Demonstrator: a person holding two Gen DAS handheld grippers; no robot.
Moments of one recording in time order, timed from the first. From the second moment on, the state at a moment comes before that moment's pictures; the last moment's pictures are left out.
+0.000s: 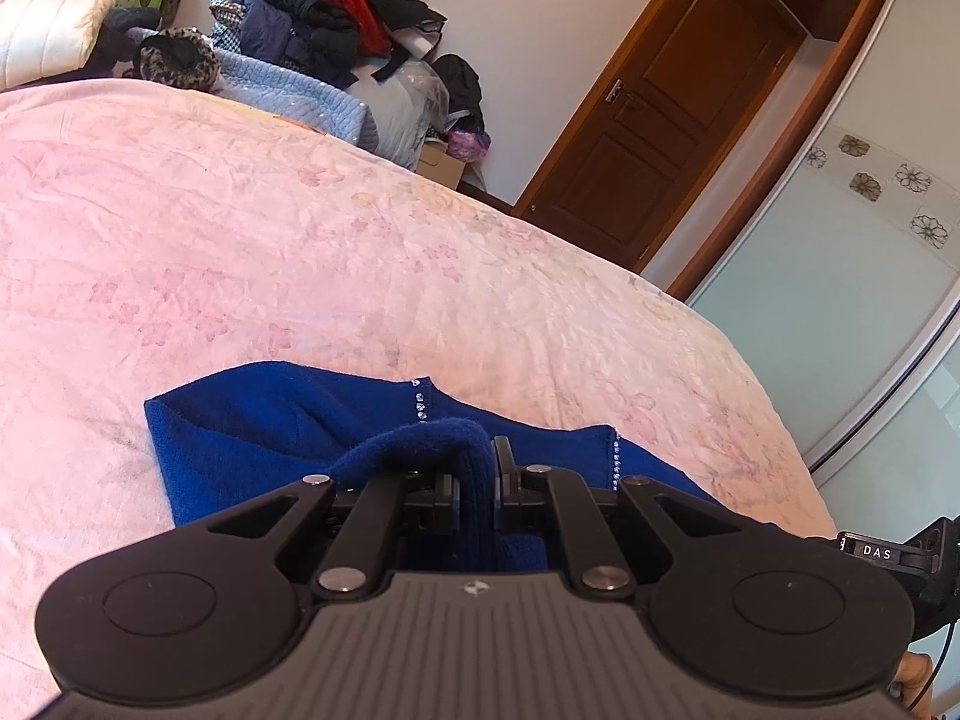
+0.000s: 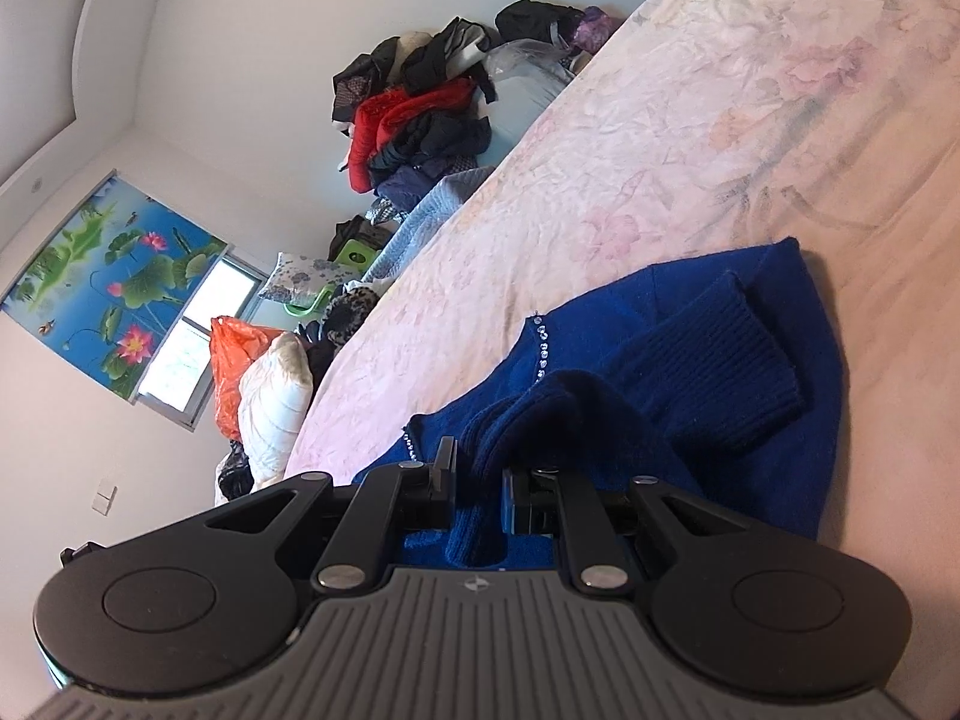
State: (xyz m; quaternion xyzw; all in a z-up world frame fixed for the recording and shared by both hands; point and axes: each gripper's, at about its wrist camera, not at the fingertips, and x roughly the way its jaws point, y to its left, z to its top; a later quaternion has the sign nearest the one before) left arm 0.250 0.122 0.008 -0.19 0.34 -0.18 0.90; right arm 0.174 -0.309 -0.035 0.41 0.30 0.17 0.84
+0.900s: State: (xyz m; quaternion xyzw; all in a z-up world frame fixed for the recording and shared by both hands) left arm 0.299 0.165 -0.035 -0.40 0.42 -0.15 0.80; right arm 0.223 -0.324 -0.065 0.47 0.31 0.15 0.81
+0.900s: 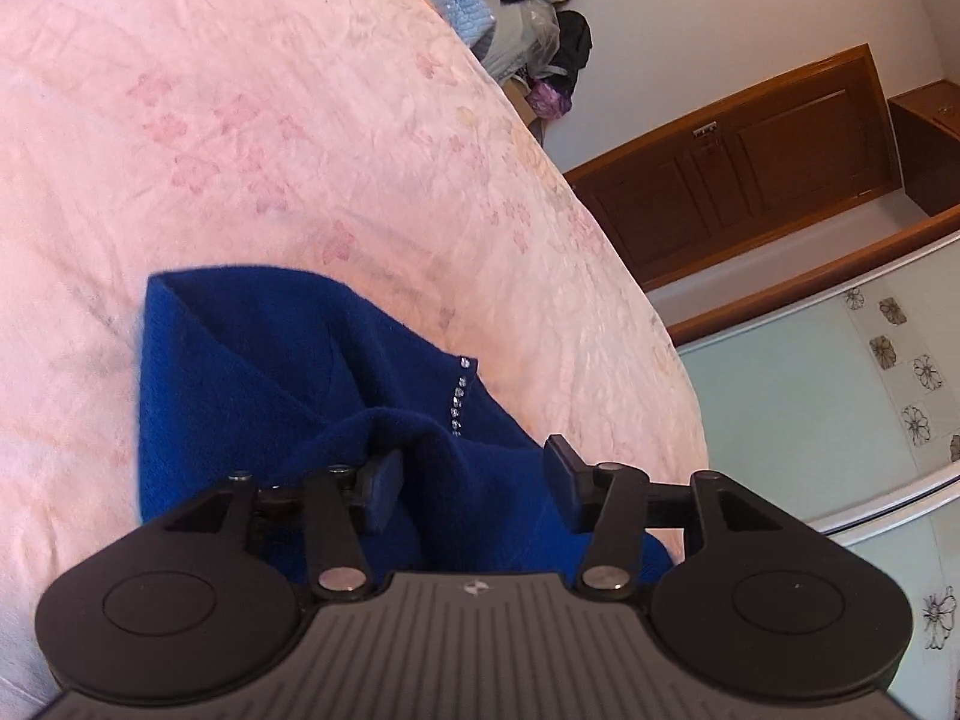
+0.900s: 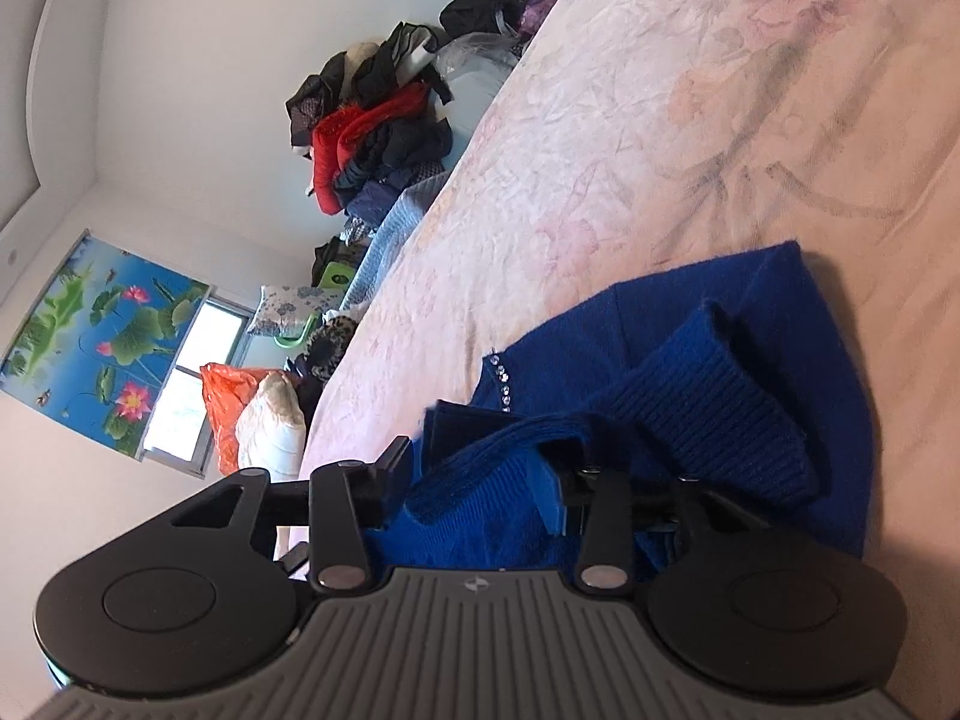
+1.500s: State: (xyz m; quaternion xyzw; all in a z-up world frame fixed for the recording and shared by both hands) left arm 0.271 0.114 0.004 -0.21 0.37 -0.22 0.88; right arm 0.229 -0.310 -0.050 0.37 0.30 0.12 0.87
